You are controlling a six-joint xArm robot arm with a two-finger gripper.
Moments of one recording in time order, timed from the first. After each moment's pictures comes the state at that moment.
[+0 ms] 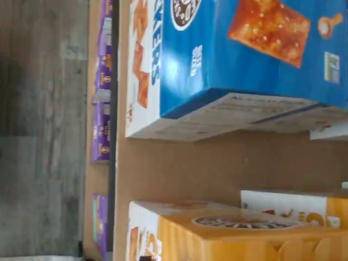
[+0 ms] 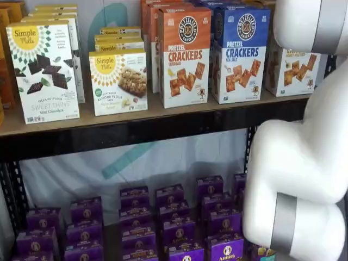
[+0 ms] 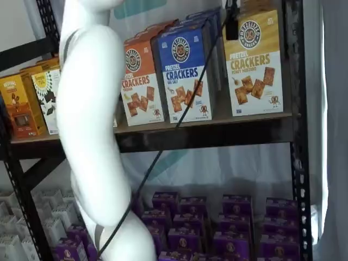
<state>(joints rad) -0.67 -0.11 -1.82 0.29 1.72 -2.15</state>
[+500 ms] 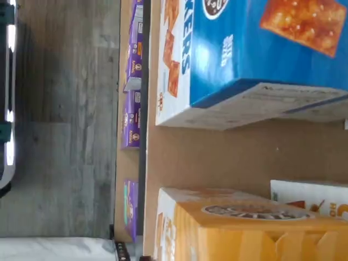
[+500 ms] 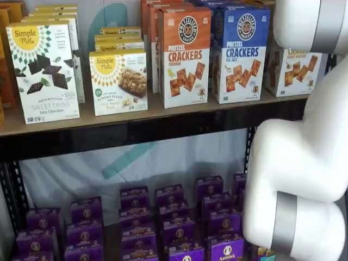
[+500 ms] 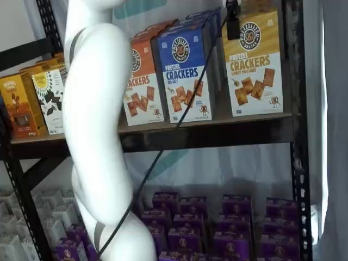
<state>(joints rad) -0.65 -0.07 -1.90 0.21 1.81 -2.15</state>
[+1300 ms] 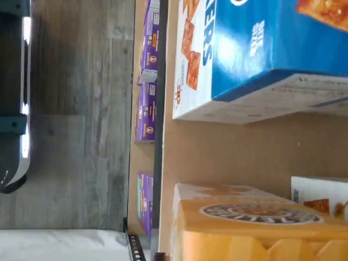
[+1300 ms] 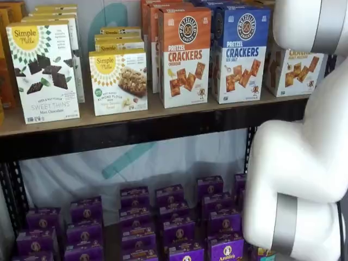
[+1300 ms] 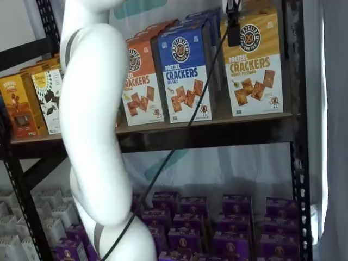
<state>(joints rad) -0.63 -0.10 -1.83 0.17 1.79 -2.15</state>
